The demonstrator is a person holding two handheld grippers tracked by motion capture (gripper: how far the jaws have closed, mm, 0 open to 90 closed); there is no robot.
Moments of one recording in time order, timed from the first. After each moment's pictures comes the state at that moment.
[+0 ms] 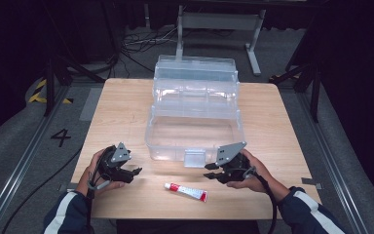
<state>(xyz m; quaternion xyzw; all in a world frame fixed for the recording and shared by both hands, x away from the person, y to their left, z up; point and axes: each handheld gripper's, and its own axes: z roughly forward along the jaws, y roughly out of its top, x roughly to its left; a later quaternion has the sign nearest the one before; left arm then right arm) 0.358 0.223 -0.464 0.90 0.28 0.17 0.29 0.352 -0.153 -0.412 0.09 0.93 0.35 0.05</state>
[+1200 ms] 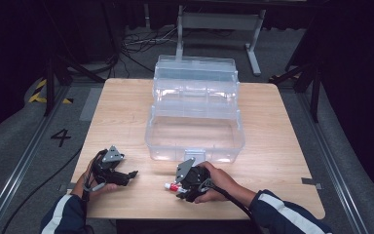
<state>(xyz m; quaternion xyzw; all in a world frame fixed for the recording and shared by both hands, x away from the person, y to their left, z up) 0.363 0.247 -0.493 0.86 0.35 0.12 0.35 0.340 -0.057 -0.457 0.05 0.97 0.25 0.02</state>
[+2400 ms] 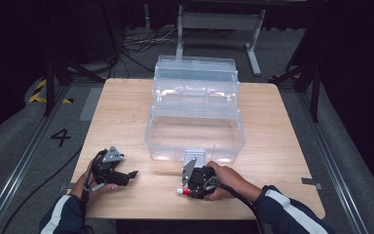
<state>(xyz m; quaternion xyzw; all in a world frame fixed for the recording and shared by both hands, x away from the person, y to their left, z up) 0.362 0.247 -0.493 0.86 0.35 0.12 0.35 0.341 -0.076 -0.453 0.02 0.99 0.17 -0.01</state>
